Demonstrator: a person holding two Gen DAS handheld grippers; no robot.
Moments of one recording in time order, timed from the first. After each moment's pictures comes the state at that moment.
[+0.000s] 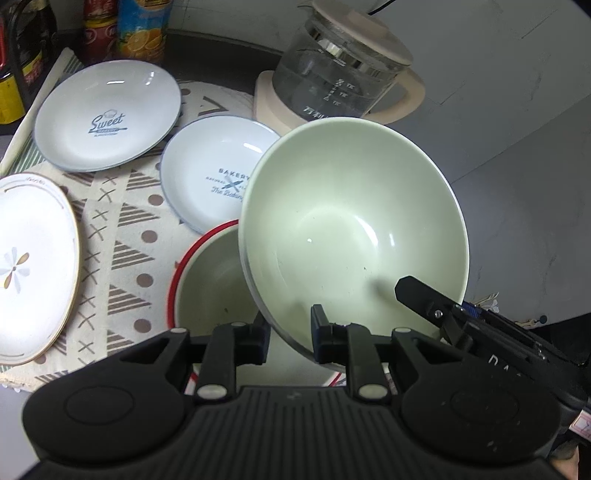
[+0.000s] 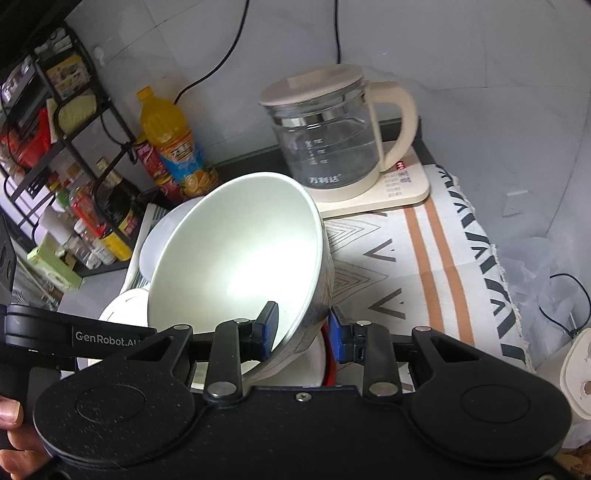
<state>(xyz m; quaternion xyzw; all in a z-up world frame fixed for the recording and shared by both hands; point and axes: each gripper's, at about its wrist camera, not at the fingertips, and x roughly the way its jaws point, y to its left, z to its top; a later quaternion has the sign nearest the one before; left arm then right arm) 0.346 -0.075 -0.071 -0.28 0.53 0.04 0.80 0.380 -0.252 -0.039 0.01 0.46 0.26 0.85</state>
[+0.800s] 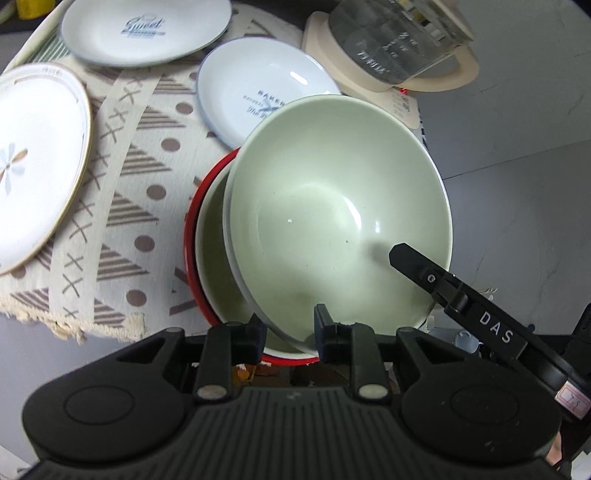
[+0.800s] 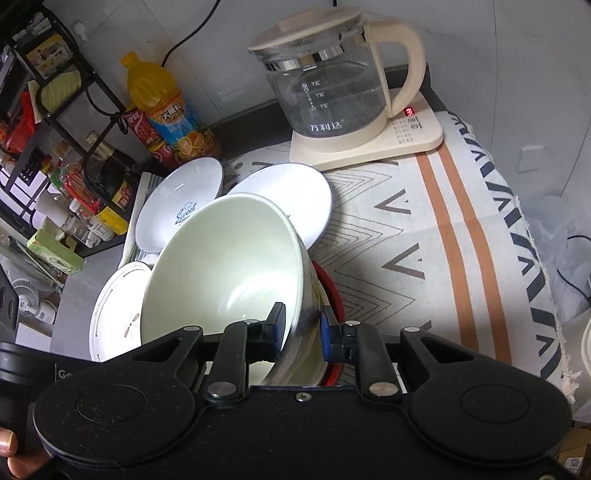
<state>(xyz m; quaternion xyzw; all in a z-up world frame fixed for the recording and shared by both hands) 0.327 -0.065 -0.115 -0.36 0.58 0.06 0.73 0.391 -0.247 -0.077 0.03 0.52 0.26 0.81</state>
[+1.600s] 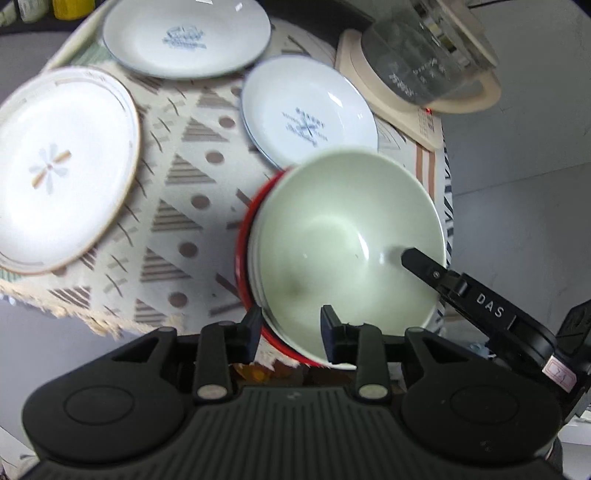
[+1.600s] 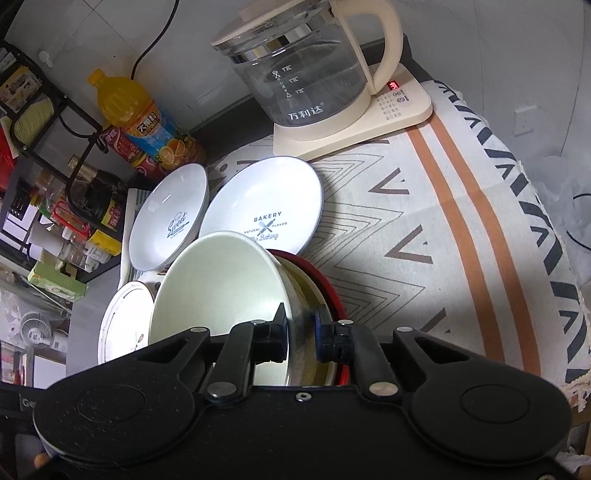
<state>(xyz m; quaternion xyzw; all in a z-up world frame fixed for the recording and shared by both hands) 0.316 -0.039 -0.097 -0.36 0.58 0.09 0.73 0.407 -0.248 -0.094 0.09 0.55 0.23 0.80</state>
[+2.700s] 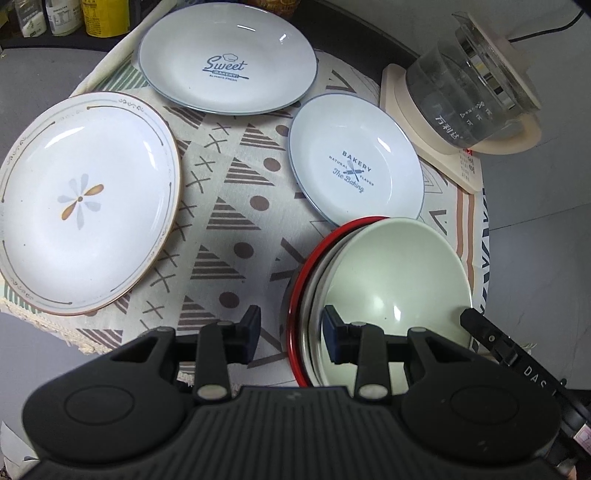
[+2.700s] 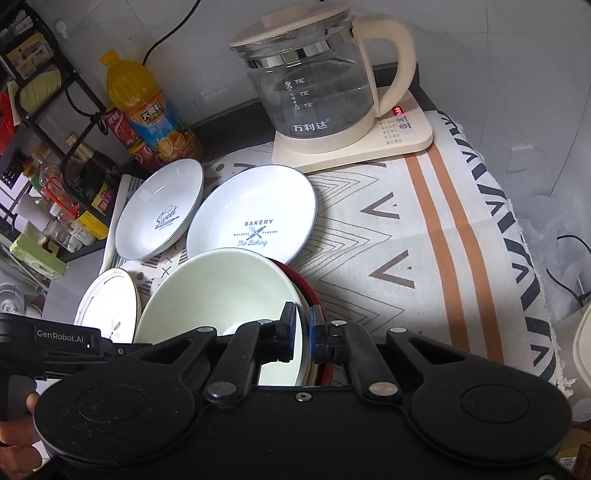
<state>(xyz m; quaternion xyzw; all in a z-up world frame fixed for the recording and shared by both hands) 0.327 -0.014 -0.113 -0.35 0.56 0.16 0.74 0.403 -0.241 -0.082 0.02 0.52 0.24 0.82</state>
